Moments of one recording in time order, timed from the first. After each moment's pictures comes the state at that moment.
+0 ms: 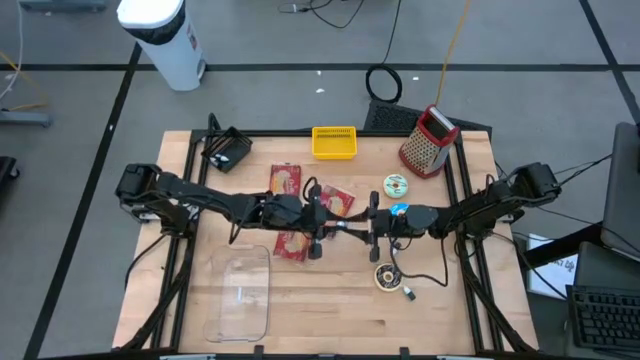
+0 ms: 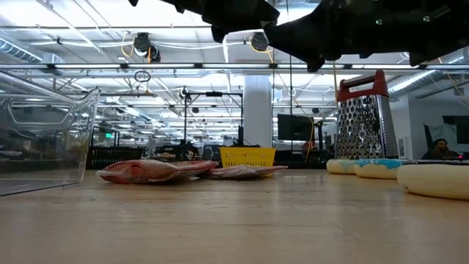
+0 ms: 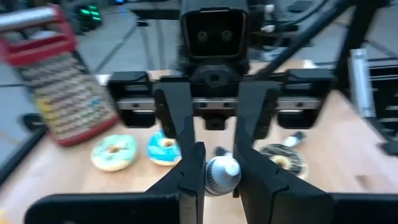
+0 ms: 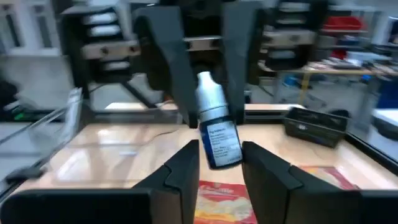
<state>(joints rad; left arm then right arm) -0.13 1.61 1.09 0.23 -0.16 0.05 0.21 1.45 0.47 1.01 0.23 -0.01</state>
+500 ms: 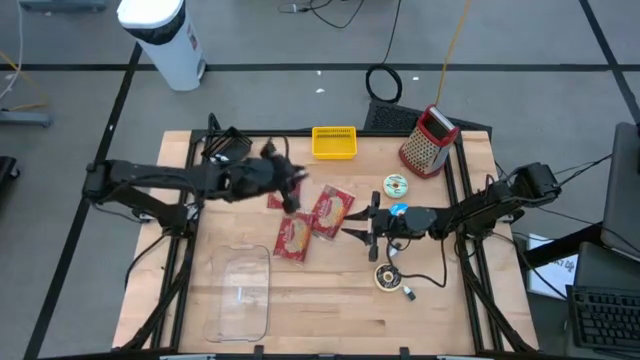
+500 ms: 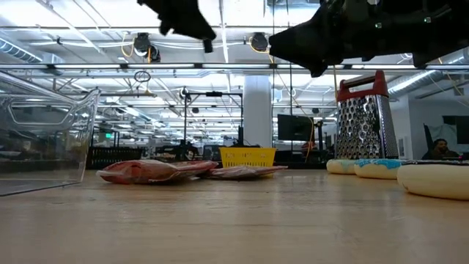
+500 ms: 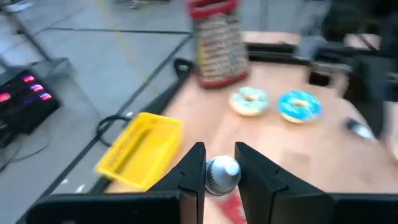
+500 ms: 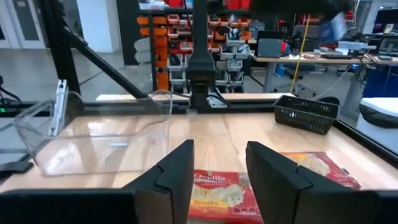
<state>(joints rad) 0.03 1.31 1.09 -0.23 -0.42 -0.02 0.21 1.45 0.47 0.97 0.28 0.01</state>
